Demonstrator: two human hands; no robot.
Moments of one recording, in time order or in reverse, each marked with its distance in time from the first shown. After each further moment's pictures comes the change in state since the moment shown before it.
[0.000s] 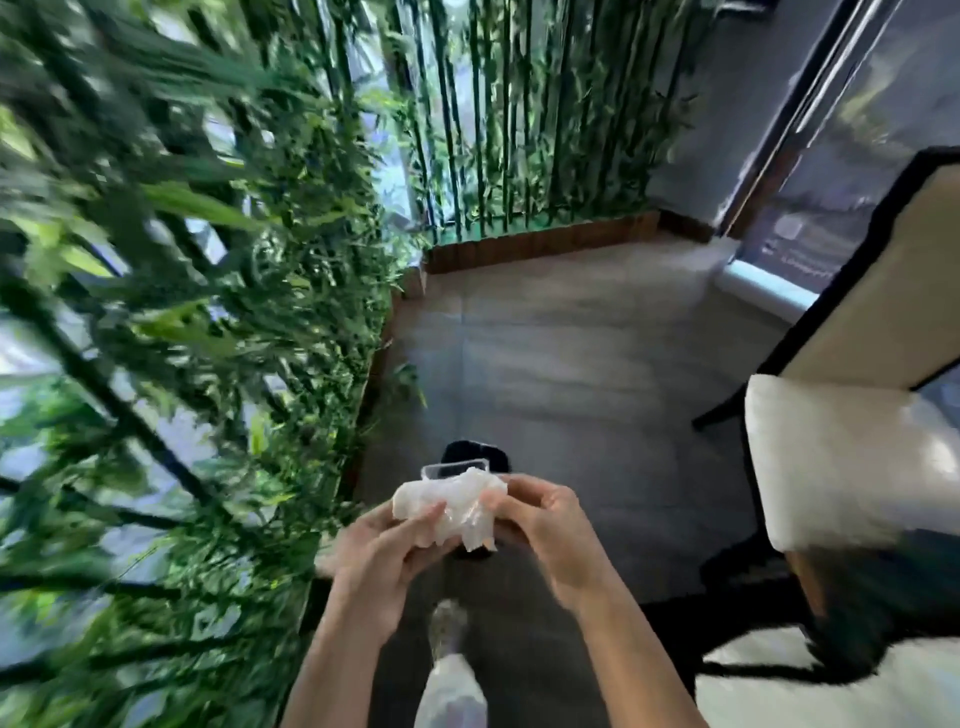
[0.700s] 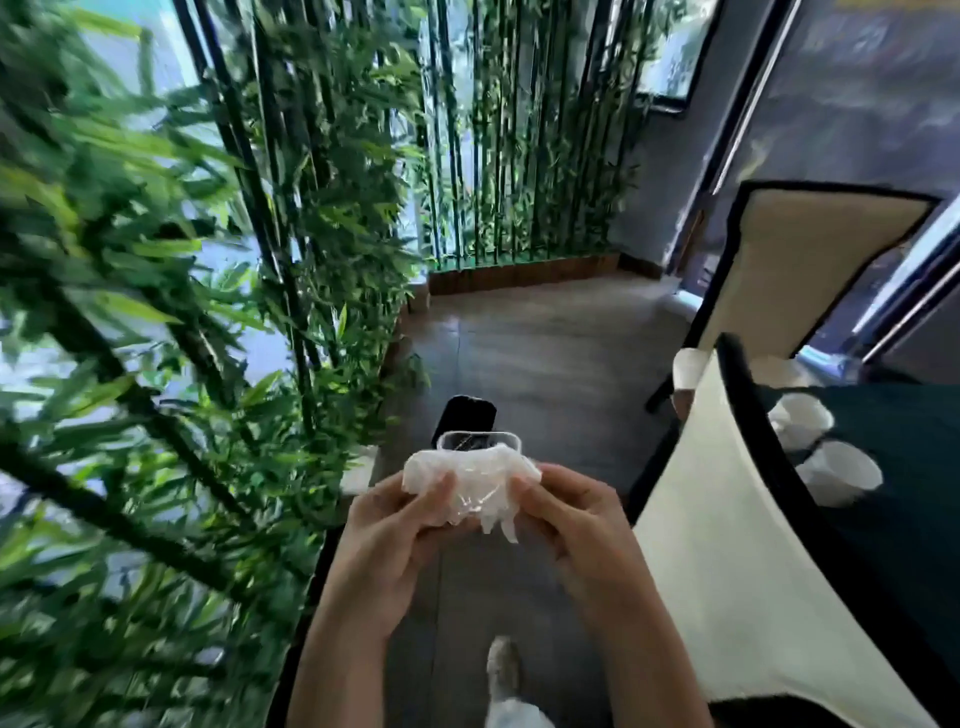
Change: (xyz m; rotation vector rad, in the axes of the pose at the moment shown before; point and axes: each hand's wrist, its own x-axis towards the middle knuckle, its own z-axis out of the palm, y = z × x) left_hand -0.415 -0.060 -0.060 -0.037 -0.198 0.254; right_hand -0.434 0.073 0.056 0.232 -0.034 -0.288
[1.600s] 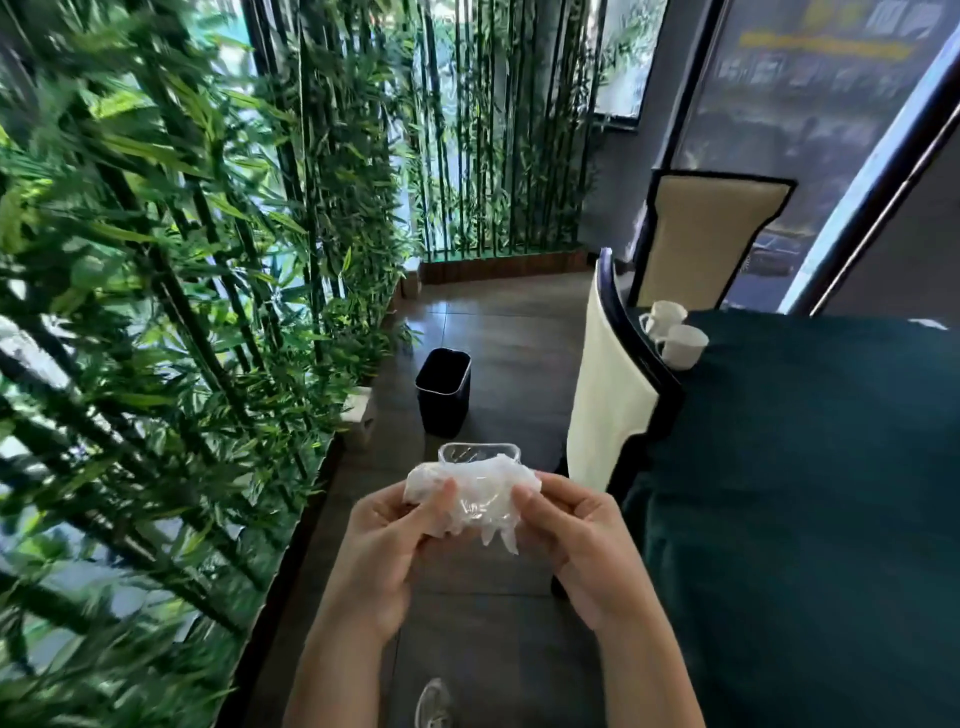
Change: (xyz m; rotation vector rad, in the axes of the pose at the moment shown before) left_hand -0.398 -0.091 0.054 0.045 0.016 0.001; right_hand -0.403 0.024 -0.062 -0.024 -0.033 0.040
